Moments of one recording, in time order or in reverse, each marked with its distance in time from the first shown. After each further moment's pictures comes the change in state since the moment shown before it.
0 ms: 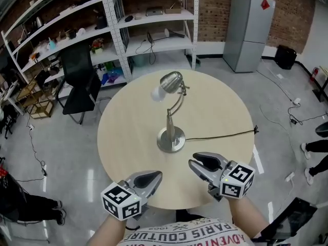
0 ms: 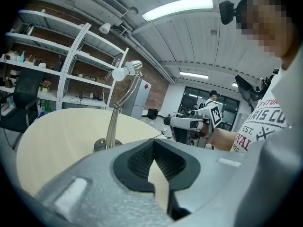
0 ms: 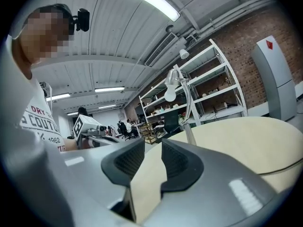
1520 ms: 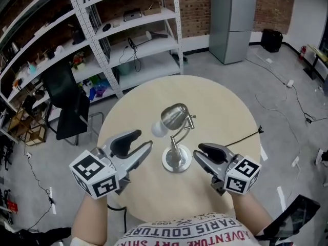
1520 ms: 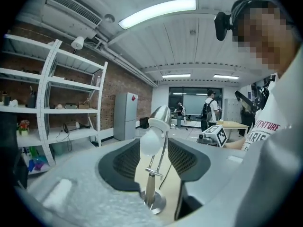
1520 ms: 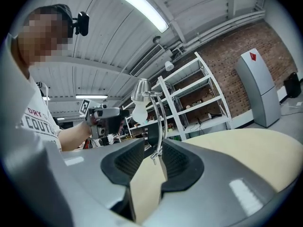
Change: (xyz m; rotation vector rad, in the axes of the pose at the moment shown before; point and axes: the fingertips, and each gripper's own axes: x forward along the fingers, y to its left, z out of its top) left arm 0.030 0.102 0.223 0.288 -0.050 -0.121; right arm 0.052 -0.076 0.078 0.038 -0.130 -0.203
